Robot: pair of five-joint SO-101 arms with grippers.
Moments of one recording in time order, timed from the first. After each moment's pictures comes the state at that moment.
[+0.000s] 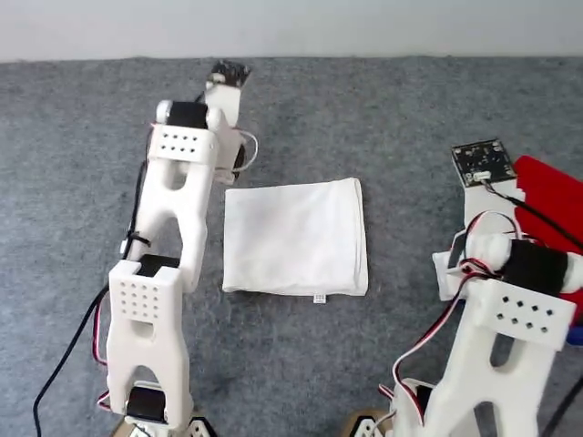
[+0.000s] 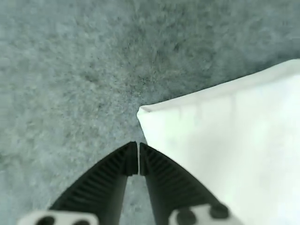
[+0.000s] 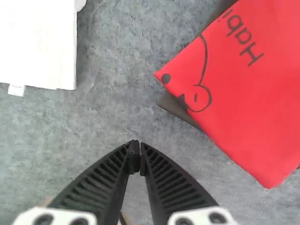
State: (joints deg) left arm 5.0 41.3 -48.7 96.5 -1.5; right arm 13.4 -39.1 21.7 96.2 23.0
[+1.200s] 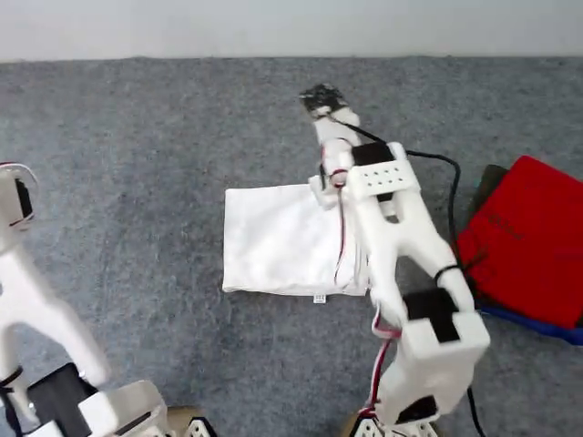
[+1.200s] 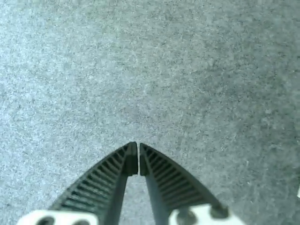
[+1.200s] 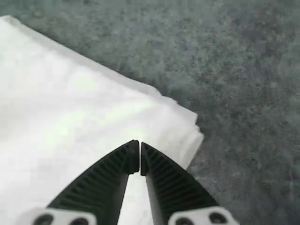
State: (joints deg) left arm -37.5 -9.4 -14.4 99.4 -12.1; right arm -12.3 17.9 -0.4 57.2 13.8
